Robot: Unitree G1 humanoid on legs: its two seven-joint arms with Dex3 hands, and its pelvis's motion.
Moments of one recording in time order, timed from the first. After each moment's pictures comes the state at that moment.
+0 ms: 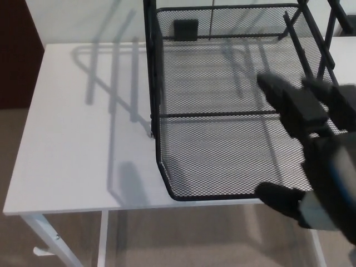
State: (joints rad) left_arm 0.62 0.57 0.02 0.37 0.16 -0.31 -0.17; right_arm 0.21 -0.30 0.30 -0.93 -1.16 0.29 0.21
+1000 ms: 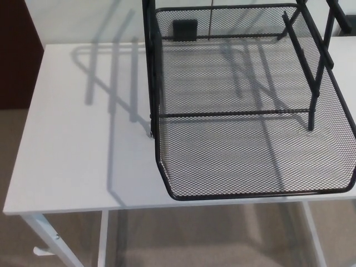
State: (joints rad) left_arm 0.60 0.57 0.01 0.37 0.15 -0.31 -0.17; right_arm 0.38 -0.57 -0.28 -0.71 -0.70 0.26 0.32
